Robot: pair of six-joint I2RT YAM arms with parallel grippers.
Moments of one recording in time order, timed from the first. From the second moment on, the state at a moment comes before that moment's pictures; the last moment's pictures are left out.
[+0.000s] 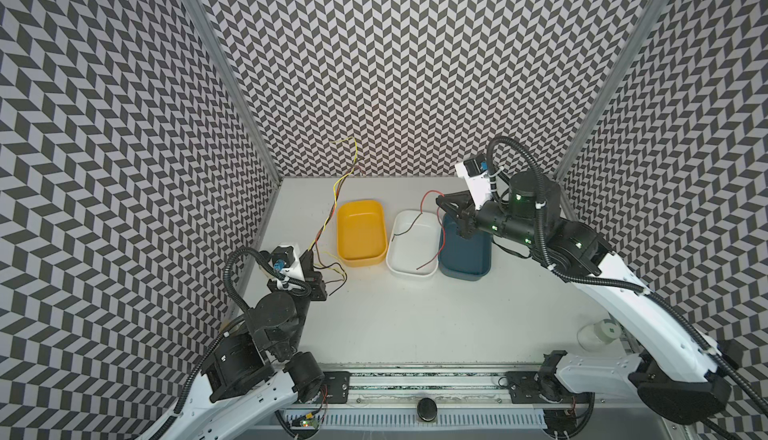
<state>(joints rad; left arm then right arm) -0.85 0.36 0.77 -0.51 -0.77 -0.13 0.70 1.29 1.56 -0.42 -0.16 0.19</state>
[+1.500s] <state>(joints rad) -0.82 0.32 0.76 -0.48 -0.73 -0.13 0.78 2.20 2.02 -0.26 -0.09 0.22</state>
